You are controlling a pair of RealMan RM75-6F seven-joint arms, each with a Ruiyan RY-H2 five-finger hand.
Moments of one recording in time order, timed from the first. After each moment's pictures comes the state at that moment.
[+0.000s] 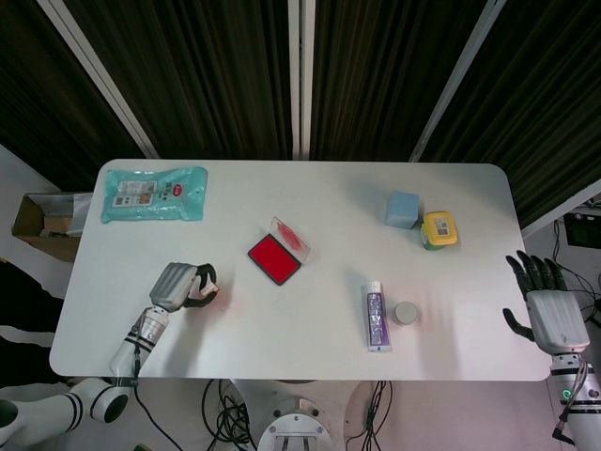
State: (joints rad) left arm -0.51 -1.68 0.00 -1.15 1.42 1.15 -0.23; right arm 0.13 -1.10 0.05 -1.62 -1.46 1.37 -0.11
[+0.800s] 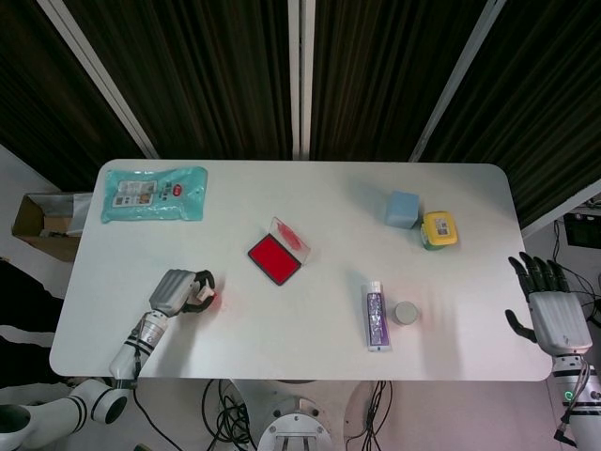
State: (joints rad) left arm -0.48 -1.74 0.01 -1.00 1.47 1.11 -0.33; right arm 0.13 -1.10 0.05 -1.62 -1.45 1.37 -0.11
